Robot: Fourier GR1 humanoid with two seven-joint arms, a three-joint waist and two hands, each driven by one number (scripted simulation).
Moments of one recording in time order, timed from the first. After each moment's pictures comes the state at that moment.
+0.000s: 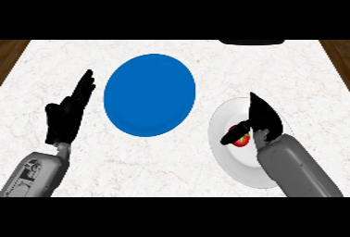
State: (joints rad) left arm -0.27 0.38 -0.21 -1.40 0.14 0.23 0.07; right arm -0.47 -0.31 0.43 -1.37 0.42 -0.08 1.20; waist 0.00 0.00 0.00
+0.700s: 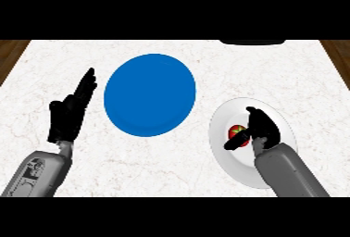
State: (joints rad) left arm -0.28 0.35 -0.18 -1.41 0.09 0.21 0.10; right arm -0.39 -0.25 0.37 -1.32 0.48 -0.03 1.16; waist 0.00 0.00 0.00
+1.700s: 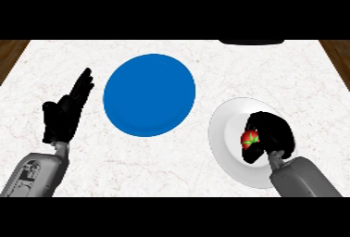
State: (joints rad) left arm -0.26 0.32 -0.11 -1.42 0.06 0.15 0.11; right arm -0.29 -0.38 0.45 -1.43 0.72 0.03 0.79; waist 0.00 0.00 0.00
